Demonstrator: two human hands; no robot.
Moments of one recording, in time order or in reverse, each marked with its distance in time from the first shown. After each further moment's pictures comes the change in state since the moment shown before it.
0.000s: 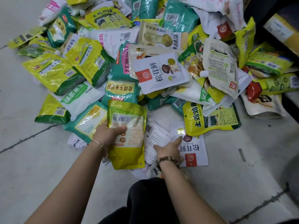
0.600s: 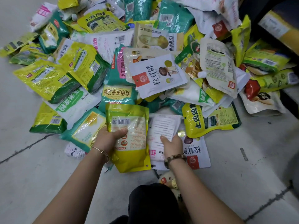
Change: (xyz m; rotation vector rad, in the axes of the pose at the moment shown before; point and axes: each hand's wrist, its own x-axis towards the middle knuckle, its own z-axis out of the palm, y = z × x) left_hand 0.012 0.002 0.007 -0.124 -0.076 -0.018; right_hand 0.013 -0.016 -0.010 0.505 -0.084 -0.138
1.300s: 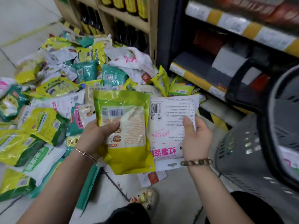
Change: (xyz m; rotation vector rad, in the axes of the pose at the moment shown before) left_hand -0.153 0.160 0.109 -0.037 -0.427 0.303; right_hand -0.116 -0.145 -0.211 0.354 0.522 -0.662
